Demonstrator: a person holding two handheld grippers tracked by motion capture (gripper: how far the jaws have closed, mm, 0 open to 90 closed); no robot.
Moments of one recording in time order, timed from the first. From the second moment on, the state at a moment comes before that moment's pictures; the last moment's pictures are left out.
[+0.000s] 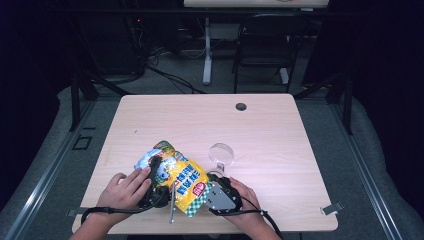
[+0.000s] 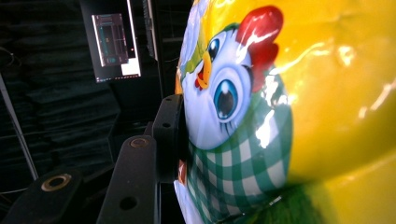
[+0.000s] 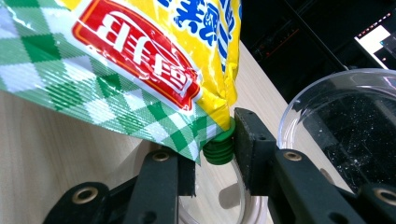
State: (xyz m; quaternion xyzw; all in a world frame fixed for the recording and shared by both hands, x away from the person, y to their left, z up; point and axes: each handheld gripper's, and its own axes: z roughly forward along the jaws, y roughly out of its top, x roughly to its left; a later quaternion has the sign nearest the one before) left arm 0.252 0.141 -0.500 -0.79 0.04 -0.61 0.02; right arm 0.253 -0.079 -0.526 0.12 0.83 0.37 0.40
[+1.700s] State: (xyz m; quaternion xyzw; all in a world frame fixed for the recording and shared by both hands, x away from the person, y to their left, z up) left arm 0.245 0.133 -0.488 -0.78 0.08 -0.62 0.06; right arm 0.255 -0.080 -0.530 0.12 0.82 0.38 0.40
